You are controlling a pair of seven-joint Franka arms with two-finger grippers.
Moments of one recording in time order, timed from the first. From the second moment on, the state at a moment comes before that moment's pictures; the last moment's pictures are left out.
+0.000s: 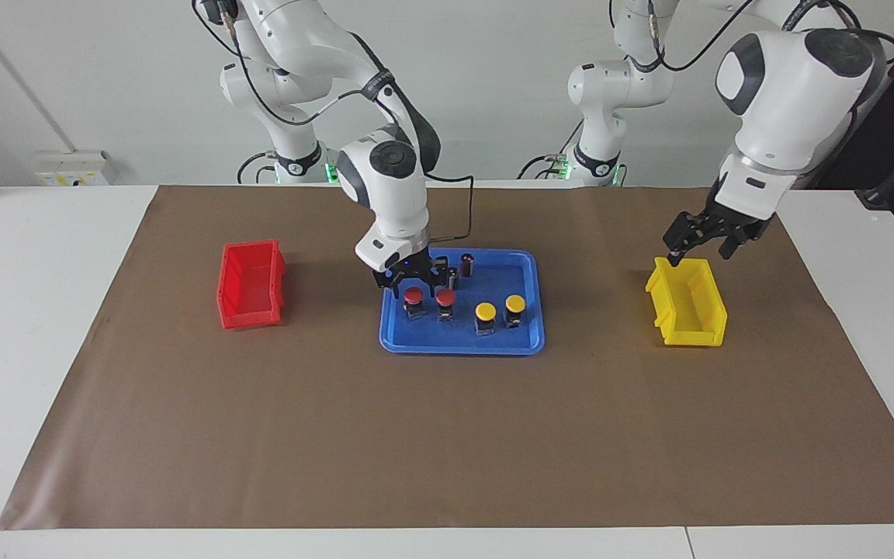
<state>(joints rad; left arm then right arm) -0.07 0.05 -0.15 -1.71 -0.01 1.84 -0.36 0.20 0.24 0.36 -2.02 -0.10 2.29 0.62</state>
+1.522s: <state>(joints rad) -0.16 0.16 -0.41 -1.85 0.03 2.00 -0.67 0.08 0.18 0.35 -1.94 -0.10 2.15 0.46</state>
